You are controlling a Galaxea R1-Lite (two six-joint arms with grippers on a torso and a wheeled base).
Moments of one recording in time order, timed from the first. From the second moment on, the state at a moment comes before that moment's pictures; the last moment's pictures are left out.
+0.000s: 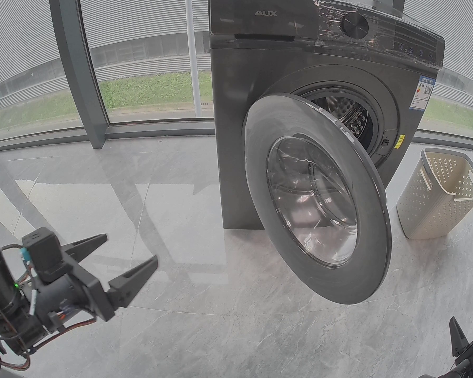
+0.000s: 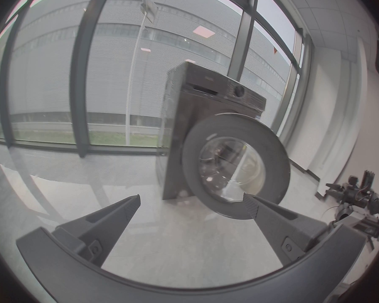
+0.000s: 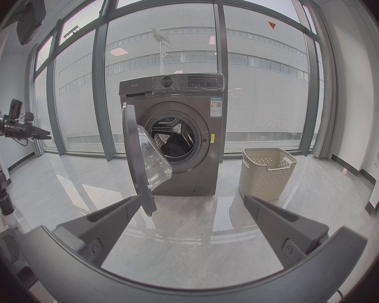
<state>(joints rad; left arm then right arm) -0.70 1.19 -0.31 -0.73 0.20 -0.17 0.00 0.02 -0.02 0.03 0.00 0.00</state>
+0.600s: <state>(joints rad) -0.28 0.52 -0.03 -0.44 0.18 -0.06 0.00 0.02 -0.02 0.00 -0.01 0.01</state>
